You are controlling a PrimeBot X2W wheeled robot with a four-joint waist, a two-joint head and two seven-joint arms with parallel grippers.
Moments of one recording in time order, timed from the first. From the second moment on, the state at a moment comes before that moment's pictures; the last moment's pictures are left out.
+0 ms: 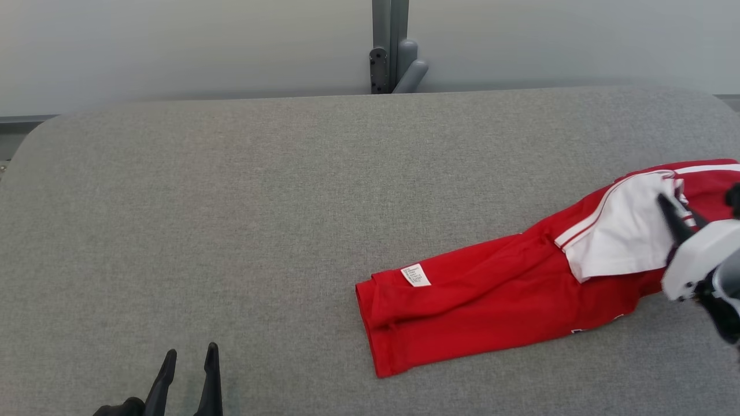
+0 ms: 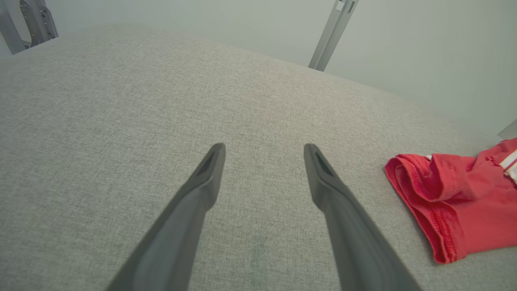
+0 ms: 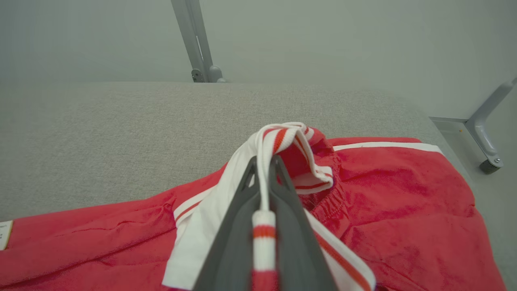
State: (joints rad) left arm 0.15 0.11 -0.07 0.21 -0.43 -0.13 -0.26; right arm -0.47 -0.63 0.39 0.63 0.77 0.13 -0.08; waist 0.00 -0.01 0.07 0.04
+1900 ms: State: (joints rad) left arm 0.13 0.09 -0.07 0.24 -0.42 -0.13 -0.26; right arm -0.47 -0.34 0.84 0.14 0.60 0.13 0.06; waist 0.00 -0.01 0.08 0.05
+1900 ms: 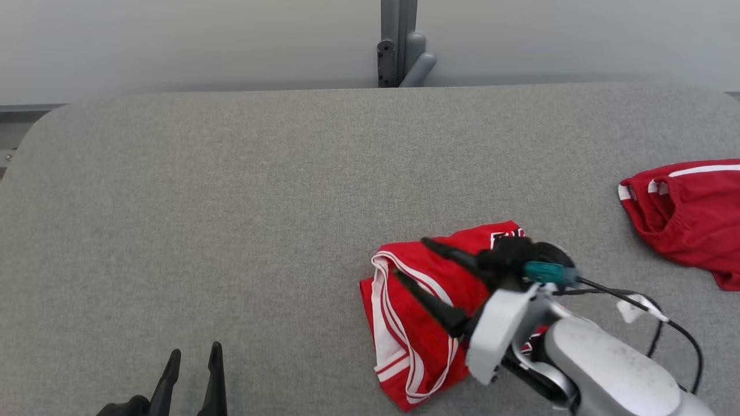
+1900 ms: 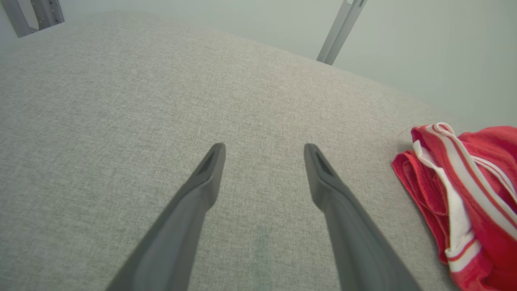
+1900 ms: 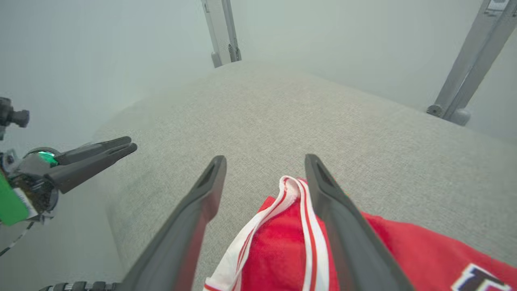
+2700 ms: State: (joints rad) left arm 0.17 0.06 -0.05 0.20 -0.41 -0.13 -0.26; right arm 0.06 -0.18 -0.09 0.10 0.09 0.13 -0.26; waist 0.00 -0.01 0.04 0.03
